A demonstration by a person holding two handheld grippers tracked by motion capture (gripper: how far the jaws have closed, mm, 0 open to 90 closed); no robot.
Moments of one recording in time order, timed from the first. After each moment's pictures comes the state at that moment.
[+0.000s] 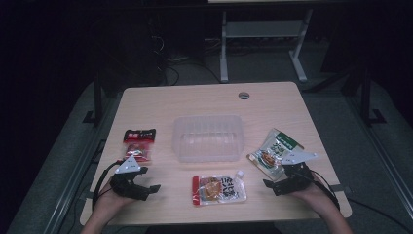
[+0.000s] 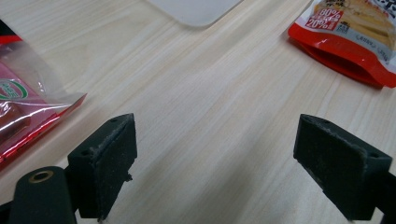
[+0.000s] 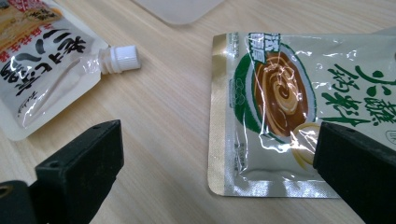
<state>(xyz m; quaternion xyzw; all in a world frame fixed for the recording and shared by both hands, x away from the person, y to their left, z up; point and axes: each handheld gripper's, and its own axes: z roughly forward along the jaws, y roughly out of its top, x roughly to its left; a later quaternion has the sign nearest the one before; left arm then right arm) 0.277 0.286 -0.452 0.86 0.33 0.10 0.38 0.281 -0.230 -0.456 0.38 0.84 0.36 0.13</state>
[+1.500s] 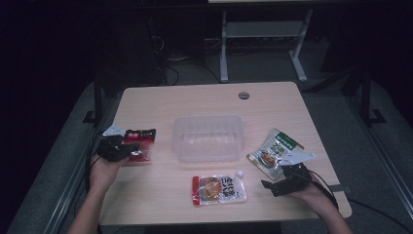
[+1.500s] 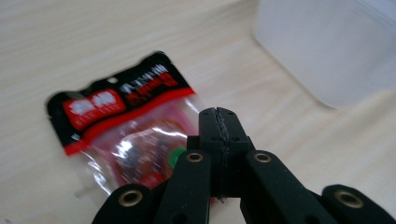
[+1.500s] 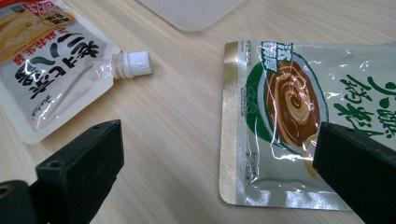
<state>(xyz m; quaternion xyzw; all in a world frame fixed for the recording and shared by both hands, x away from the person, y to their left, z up) 0.358 0.324 -0.408 0.80 0.45 0.17 0.35 0.280 -0.225 -0.454 0.37 0.84 0.37 0.13</state>
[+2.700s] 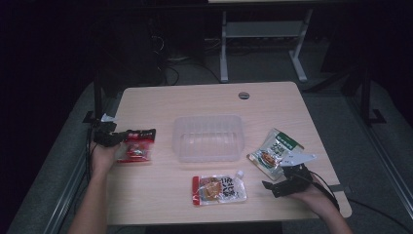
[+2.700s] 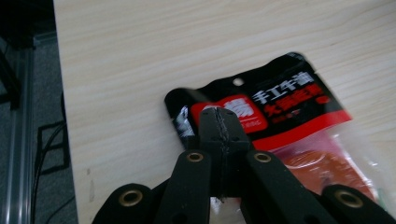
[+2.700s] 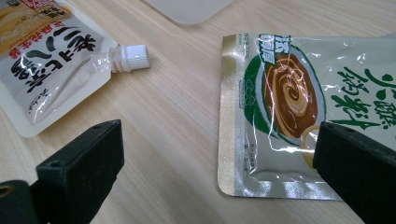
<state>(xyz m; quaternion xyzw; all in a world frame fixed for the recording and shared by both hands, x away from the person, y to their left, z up) 0.414 0.368 -0.439 0.77 0.53 0.21 0.29 0.277 -0.227 -0.455 0.37 0.84 0.36 0.13</state>
